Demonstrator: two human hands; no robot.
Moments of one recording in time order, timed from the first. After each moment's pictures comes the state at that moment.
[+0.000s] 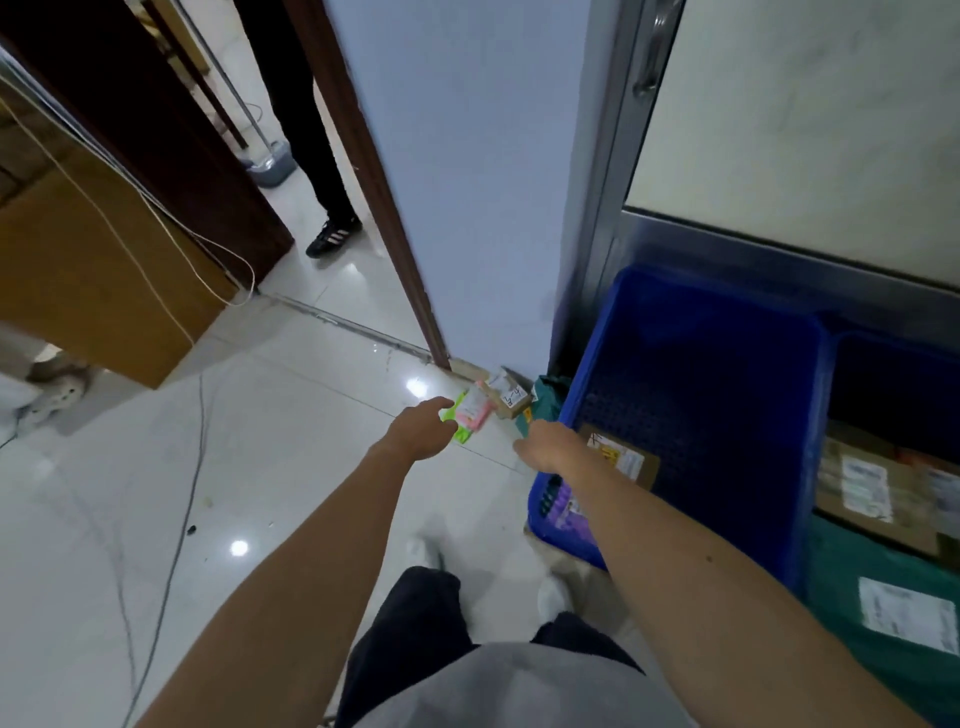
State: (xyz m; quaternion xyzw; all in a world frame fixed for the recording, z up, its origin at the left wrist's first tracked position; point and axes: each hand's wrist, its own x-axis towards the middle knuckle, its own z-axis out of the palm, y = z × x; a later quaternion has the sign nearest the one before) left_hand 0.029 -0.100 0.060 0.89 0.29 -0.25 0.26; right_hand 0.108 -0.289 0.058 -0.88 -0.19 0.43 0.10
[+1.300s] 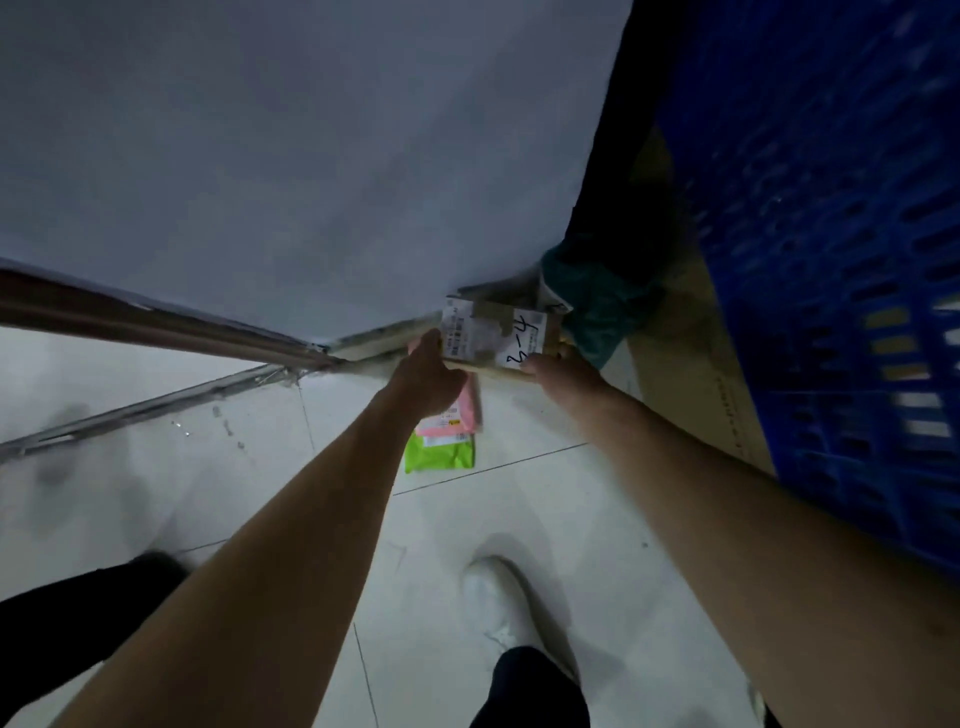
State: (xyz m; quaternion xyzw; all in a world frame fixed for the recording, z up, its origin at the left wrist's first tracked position) left_hand 0.334 0.065 -0.532 0.88 0.08 -0.39 0.26; right_hand 0.293 -0.110 -0.519 -0.70 0.36 0.36 0.49
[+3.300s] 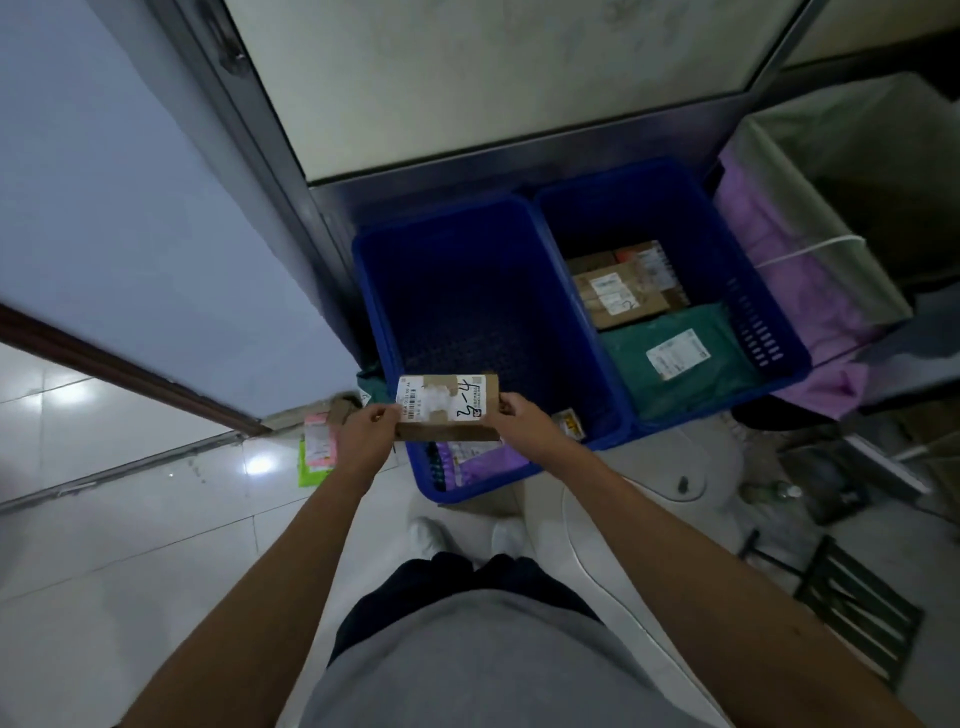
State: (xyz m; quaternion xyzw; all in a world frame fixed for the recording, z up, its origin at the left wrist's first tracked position) left_hand 0.095 -0.212 0.028 0.81 0.19 -0.22 0.51; right_hand 0.046 -0.435 0.066 -0.77 0.24 0.28 0.53
